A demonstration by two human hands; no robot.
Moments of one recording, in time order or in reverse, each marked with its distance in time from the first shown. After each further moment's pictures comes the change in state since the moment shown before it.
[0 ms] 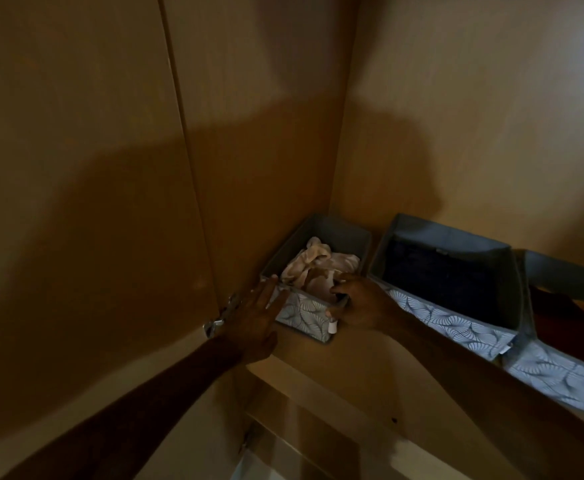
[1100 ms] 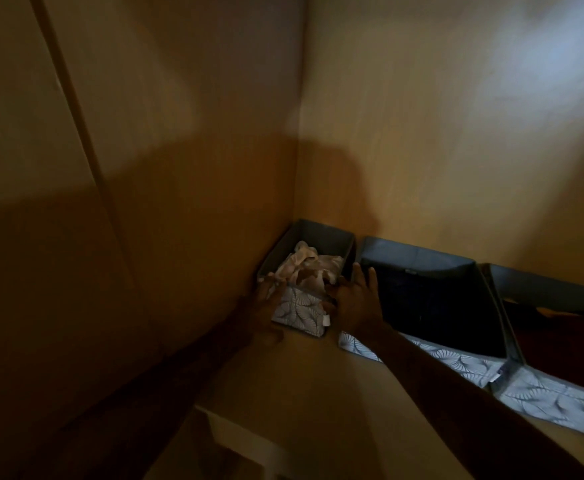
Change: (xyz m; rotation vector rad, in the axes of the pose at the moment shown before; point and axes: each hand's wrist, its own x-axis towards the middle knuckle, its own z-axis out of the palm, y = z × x) left_hand 0.167 -0.017 0.016 -0.238 -0.223 0.050; right_hand 0.069 0.051 -0.006 -0.494 0.109 0.306
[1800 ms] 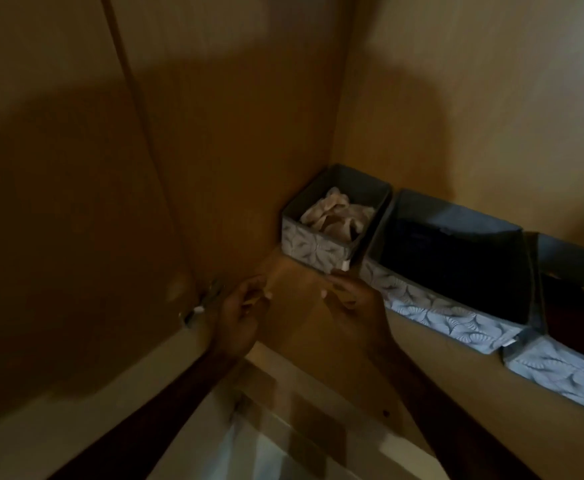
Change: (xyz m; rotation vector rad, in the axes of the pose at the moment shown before) left_hand -0.160 0.053 0.045 -1.100 0.623 -0.337; right_hand -0.120 -0.048 0.007 1.183 0.171 -0.020
